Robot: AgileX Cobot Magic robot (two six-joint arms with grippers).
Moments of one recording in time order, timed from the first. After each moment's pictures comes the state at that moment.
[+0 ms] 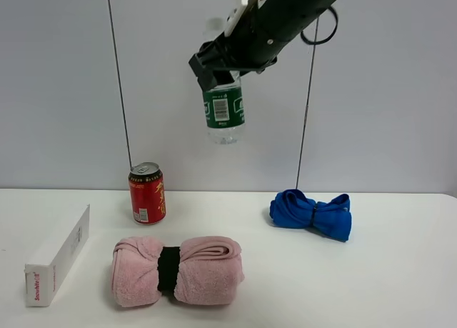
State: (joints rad) left arm 0.12 -0.01 -0.51 -0.07 1.05 0.04; right arm 0.66 1.82 -1.56 -0.14 0.36 -0.07
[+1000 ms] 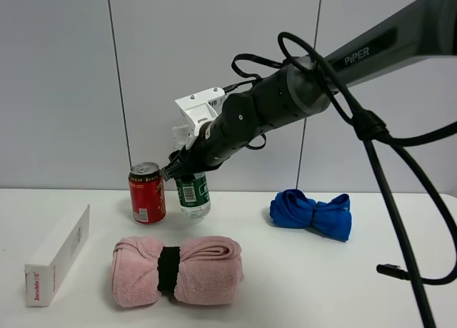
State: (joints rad) left arm 0.12 -0.01 -0.51 -0.07 1.05 0.04; right arm 0.66 2.28 -1.71 -0.14 0.13 -0.04
